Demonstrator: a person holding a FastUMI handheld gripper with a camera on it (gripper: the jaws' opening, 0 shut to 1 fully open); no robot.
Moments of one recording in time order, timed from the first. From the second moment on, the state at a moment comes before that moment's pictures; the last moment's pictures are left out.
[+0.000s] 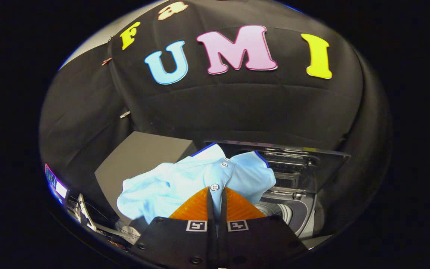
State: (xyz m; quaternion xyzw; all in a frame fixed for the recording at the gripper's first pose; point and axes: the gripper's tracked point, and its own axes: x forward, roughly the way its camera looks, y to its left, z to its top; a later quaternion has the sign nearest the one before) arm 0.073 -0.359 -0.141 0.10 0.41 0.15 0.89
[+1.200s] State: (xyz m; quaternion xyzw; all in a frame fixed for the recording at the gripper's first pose) arm 0.067 -0.418 -0.348 0.00 0.53 0.06 0.85
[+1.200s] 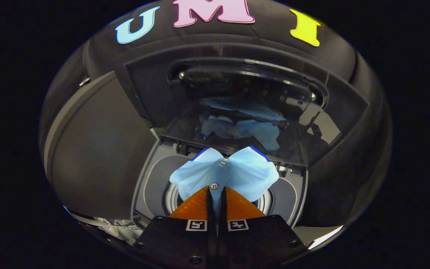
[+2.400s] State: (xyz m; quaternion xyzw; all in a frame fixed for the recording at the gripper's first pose) arm 0.011 -0.426 -0.464 -0.01 0.62 -0.02 0.78
